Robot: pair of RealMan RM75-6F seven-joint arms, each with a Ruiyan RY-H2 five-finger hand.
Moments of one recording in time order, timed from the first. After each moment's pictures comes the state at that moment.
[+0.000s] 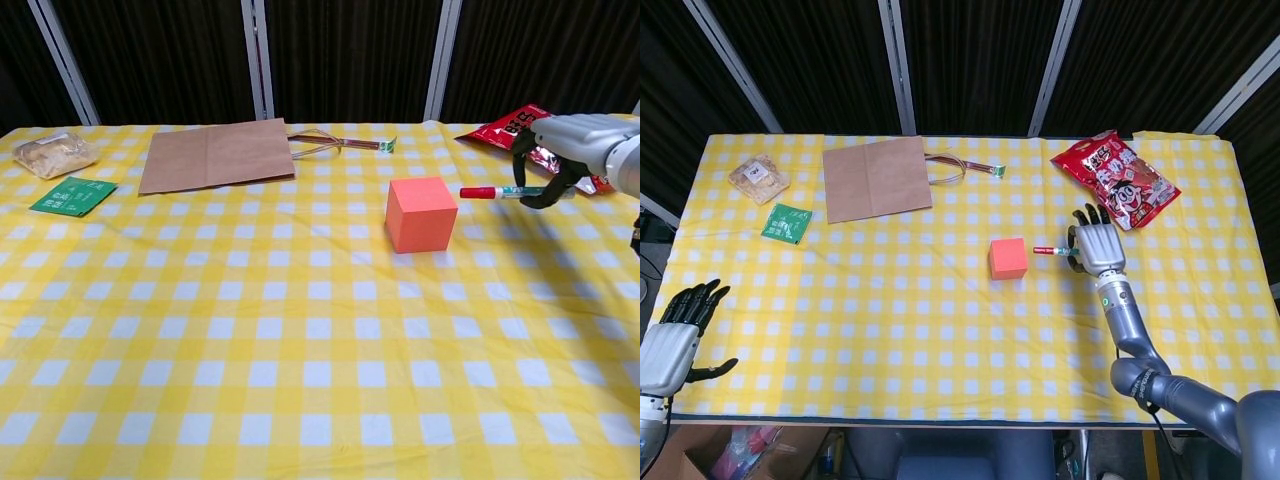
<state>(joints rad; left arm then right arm) -0.12 -1.09 0.02 -1.68 1.54 1.41 0.02 0.76 -1.61 0.24 -1.07 -0.95 0.88 -0.35</state>
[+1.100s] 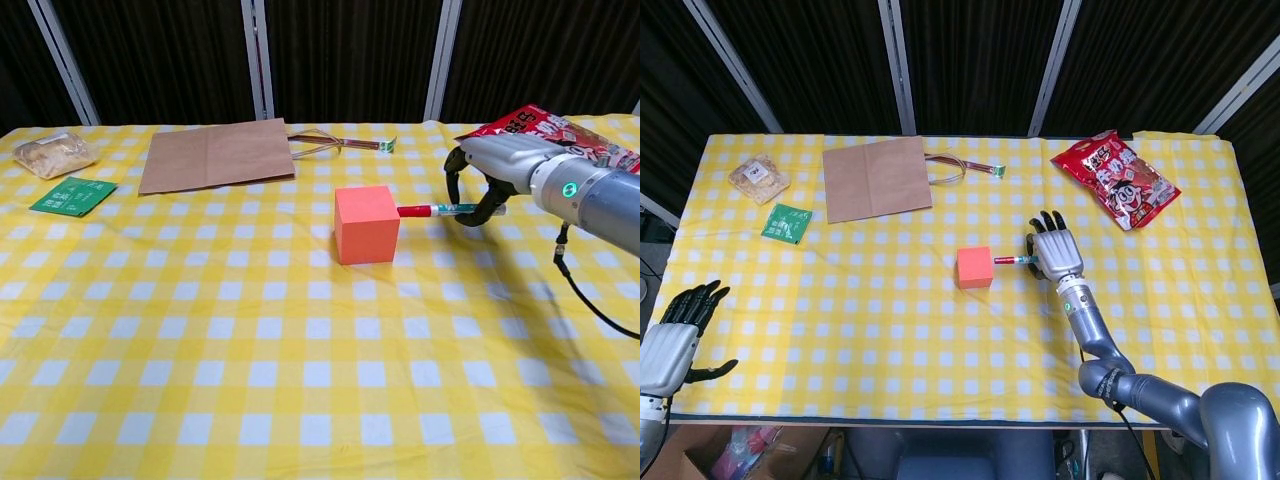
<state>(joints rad) -0.13 -1.08 0.02 -1.68 1.54 1.40 -0.01 0.81 -1.71 0.26 -1.07 -0.97 0.88 -0.38</state>
